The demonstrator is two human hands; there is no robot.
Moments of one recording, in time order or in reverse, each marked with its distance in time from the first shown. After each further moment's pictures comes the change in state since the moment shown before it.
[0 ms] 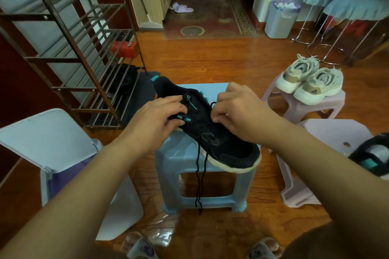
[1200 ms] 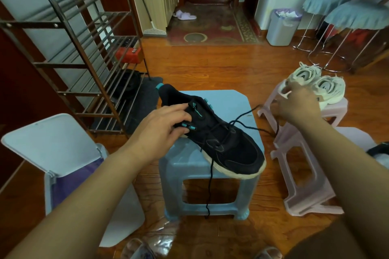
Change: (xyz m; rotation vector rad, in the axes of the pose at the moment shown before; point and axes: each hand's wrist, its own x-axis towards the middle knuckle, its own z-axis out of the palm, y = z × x) left_hand -0.006 0.001 0.000 -0.024 -0.002 -0.033; right_hand -0.029 0.101 -0.001 -0.015 0.177 1.106
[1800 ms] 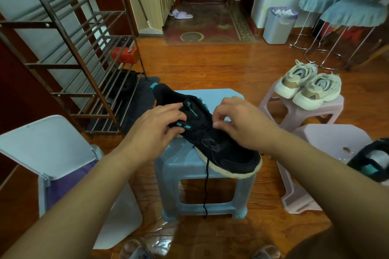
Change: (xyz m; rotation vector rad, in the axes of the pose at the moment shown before) left_hand 0.001 0.002 0.000 0.023 0.005 -0.001; right_hand -0.078 -0.070 0.003 0.172 -0.365 -0.811
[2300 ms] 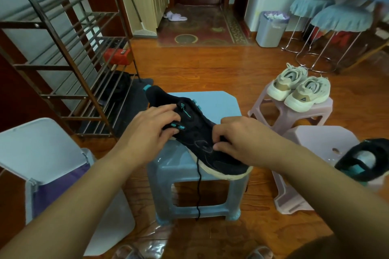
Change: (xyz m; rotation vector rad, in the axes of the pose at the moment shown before) left_hand 0.005 -0.005 0.009 0.052 0.031 0.025; right_hand -0.028 -0.012 -0.015 -0.183 -0.221 -0.063
